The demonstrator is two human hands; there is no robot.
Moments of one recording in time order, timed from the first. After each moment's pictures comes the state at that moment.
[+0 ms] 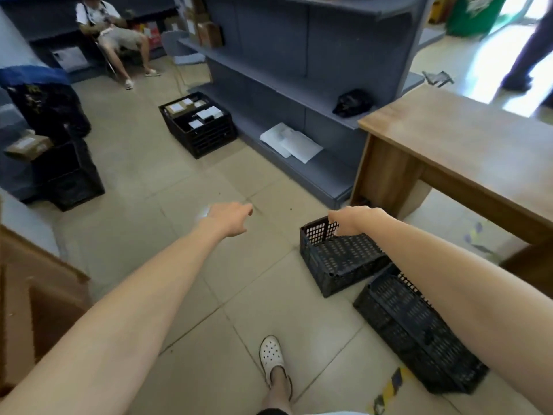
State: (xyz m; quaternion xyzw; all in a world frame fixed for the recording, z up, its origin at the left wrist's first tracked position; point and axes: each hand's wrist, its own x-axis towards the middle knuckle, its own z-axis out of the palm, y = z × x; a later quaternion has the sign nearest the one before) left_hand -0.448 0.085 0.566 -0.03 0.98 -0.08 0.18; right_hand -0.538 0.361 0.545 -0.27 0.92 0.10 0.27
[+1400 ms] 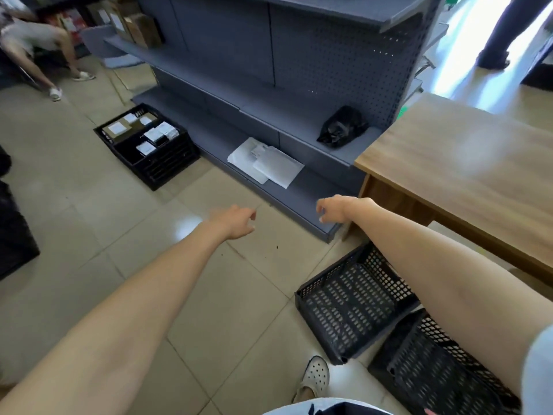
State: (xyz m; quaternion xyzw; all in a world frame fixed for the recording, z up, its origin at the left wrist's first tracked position) left_hand -0.912 0.005 0.532 0.03 0.97 0.00 0.24; right_hand -0.987 0.266 0.509 -0.16 0.93 0.00 0.32
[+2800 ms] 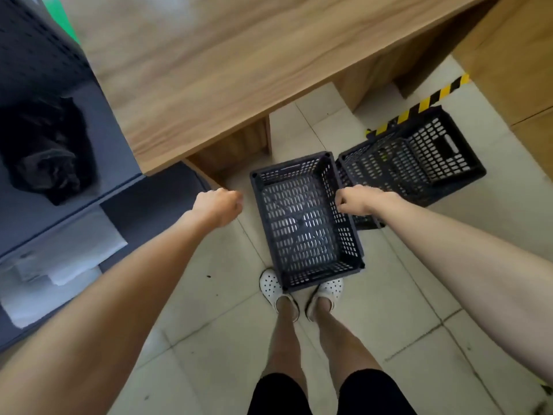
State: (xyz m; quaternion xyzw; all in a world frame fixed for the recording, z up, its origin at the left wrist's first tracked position) left_hand -1.214 0.314 0.298 0.58 0.74 -0.18 0.27; right_hand -0.945 0.464 0.283 0.42 0.77 -0.28 0.40
